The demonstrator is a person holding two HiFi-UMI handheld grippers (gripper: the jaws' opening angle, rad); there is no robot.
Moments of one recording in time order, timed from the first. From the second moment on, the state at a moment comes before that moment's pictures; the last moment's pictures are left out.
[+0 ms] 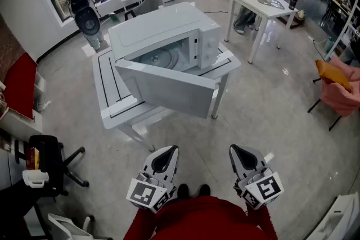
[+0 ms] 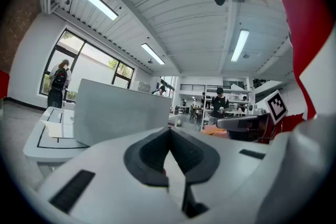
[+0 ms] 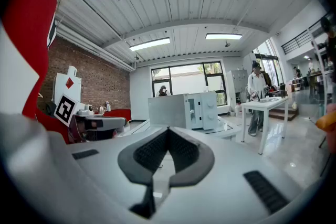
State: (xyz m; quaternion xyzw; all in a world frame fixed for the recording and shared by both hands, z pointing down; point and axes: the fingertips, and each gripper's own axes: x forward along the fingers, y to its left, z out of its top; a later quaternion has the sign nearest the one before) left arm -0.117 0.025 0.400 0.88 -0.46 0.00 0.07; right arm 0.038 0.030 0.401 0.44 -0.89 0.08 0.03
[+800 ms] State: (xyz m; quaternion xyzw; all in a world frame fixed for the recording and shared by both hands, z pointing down) left arm -0.119 0.025 0.405 0.89 -0.46 0.01 0.07; right arm 0.036 0.034 0.409 0.44 -0.89 0.11 0.02
